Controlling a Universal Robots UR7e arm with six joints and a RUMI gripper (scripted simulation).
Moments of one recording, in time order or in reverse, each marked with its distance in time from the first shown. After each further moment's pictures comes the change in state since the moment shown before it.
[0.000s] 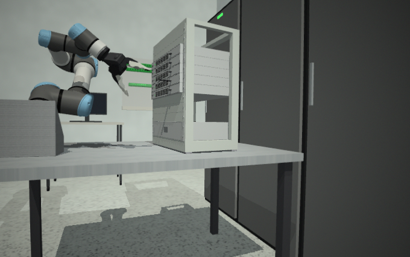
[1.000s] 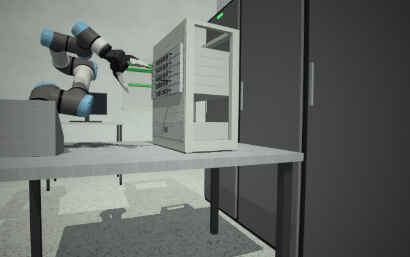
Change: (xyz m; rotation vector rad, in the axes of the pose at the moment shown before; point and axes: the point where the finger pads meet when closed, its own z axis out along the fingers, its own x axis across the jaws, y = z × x) arm -0.011 -0.004 -0.006 0.076 0.032 0.006
